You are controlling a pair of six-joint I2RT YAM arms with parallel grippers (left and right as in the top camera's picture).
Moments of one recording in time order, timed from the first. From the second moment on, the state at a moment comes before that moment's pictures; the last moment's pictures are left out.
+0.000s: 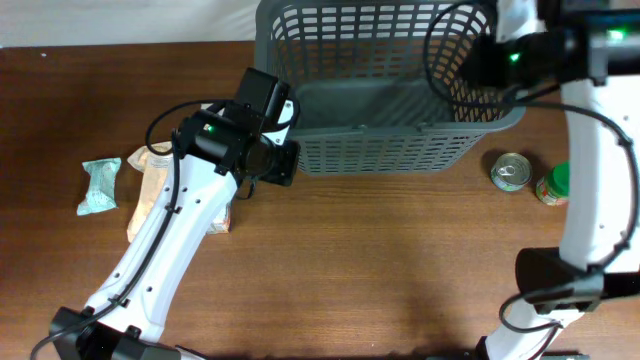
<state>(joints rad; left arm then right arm) -0.42 1.61 1.61 -1.17 -0.01 -0.11 0.01 1.92 2.48 -1.54 -0.29 0.09</state>
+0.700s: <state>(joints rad) -0.22 1.30 1.61 -1.19 -0.22 -0.11 -0.28 1.97 2.62 -1.59 -0.24 0.18</state>
